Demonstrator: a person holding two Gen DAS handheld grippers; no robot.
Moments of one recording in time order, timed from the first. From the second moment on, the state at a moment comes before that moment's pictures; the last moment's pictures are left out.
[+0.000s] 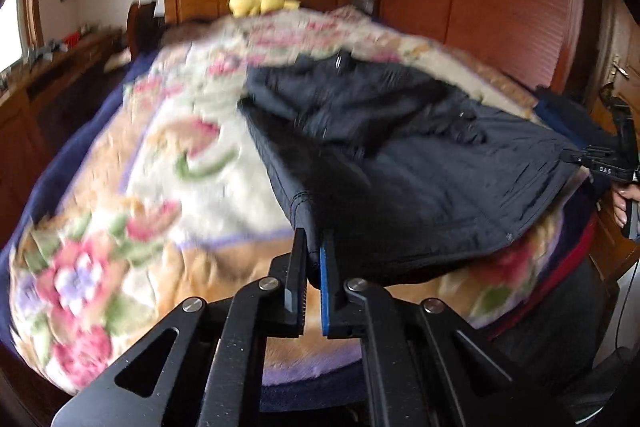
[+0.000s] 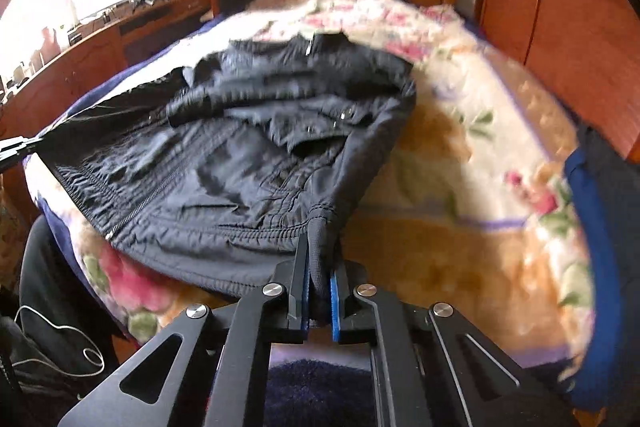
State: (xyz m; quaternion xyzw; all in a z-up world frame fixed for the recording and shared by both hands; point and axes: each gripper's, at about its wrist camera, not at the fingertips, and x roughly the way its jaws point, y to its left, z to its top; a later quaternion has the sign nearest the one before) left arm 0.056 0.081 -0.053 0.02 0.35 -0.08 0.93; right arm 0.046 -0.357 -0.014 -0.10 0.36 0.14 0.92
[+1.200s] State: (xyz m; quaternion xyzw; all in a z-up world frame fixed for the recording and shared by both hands) left arm 0.026 0.074 0.026 0.04 0.24 -0.07 0.97; right arm -0.055 -0.387 0.081 -0.10 0.24 0.15 0.95
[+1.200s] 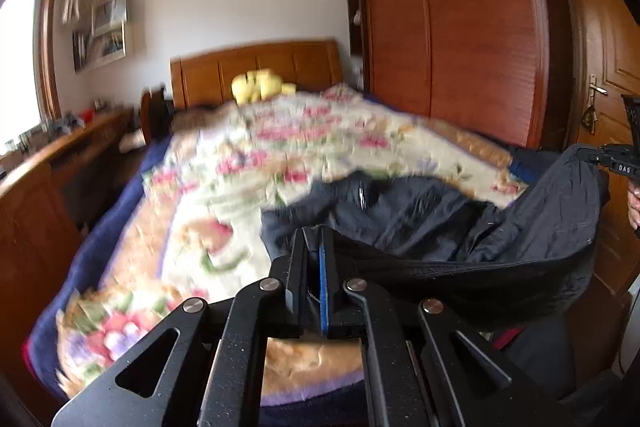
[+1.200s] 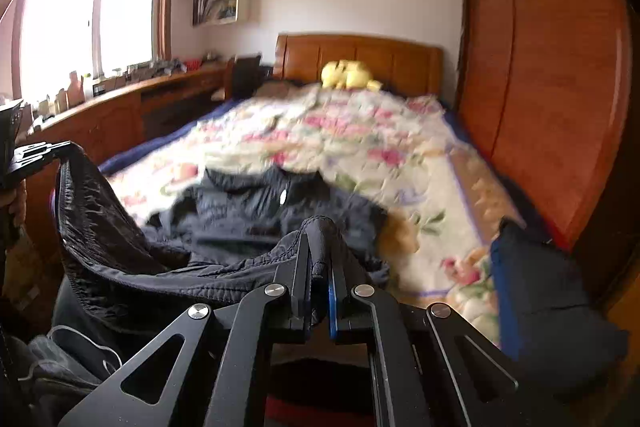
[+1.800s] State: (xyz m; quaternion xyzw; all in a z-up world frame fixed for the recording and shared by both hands) left arm 0.260 0.101 -0.007 0.02 0.28 -0.02 0.96; right arm 0.232 -0.342 0.009 -0.10 0.28 0.10 0.95
